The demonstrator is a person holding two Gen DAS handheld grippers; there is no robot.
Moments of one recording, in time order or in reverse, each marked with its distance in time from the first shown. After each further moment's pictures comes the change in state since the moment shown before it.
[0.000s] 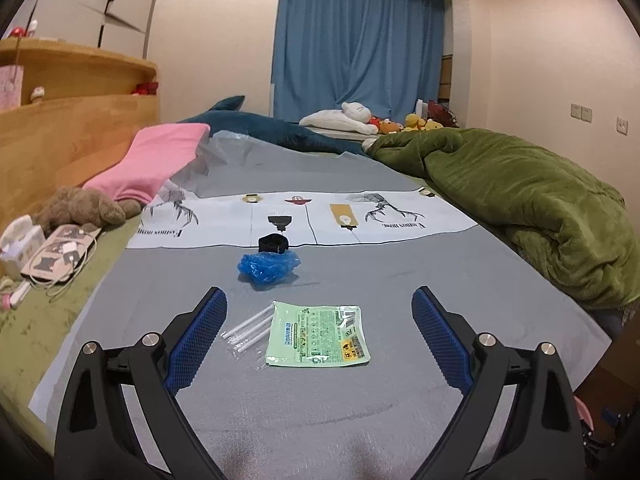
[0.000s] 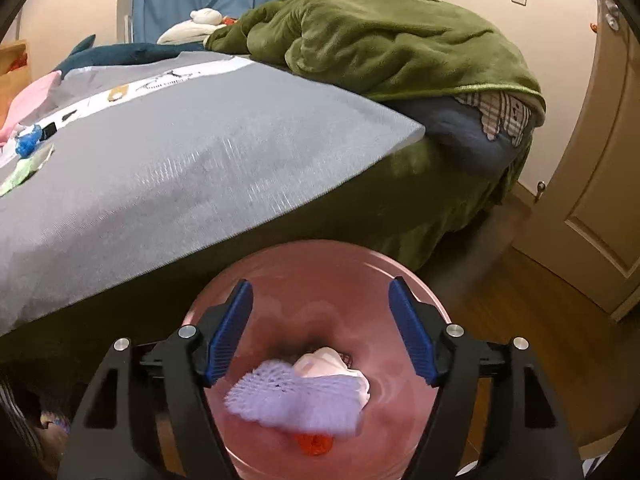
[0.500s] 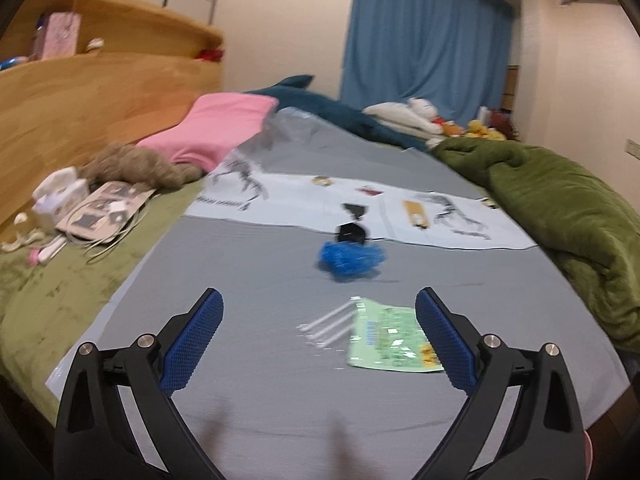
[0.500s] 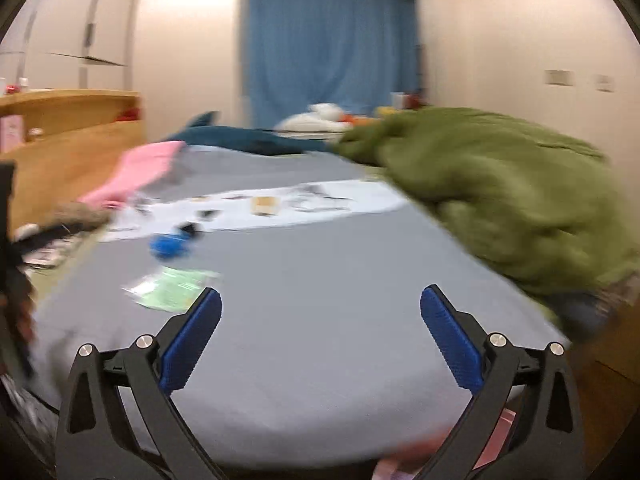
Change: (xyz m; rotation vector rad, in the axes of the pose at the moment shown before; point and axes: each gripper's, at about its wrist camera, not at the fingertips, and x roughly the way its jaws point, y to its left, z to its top) left arm 0.019 0.085 -0.002 -0.148 0.061 0.181; right arm -0.092 0.151 0.127 -0.122 -0.323 0.447
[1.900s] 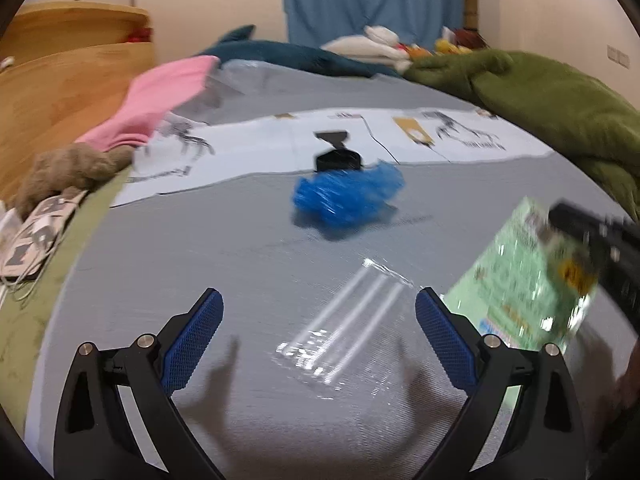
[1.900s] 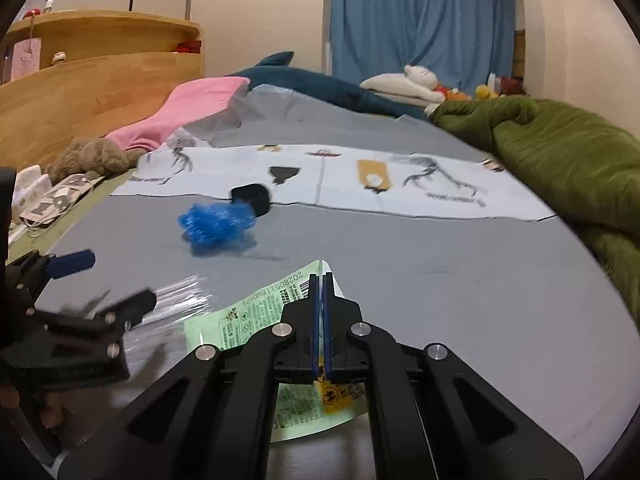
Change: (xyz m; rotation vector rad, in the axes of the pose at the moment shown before) left arm 0.142 -0.025 -0.032 0.262 0.176 -0.089; right arm 0.213 0.130 0.003 -0.173 0.138 0.129
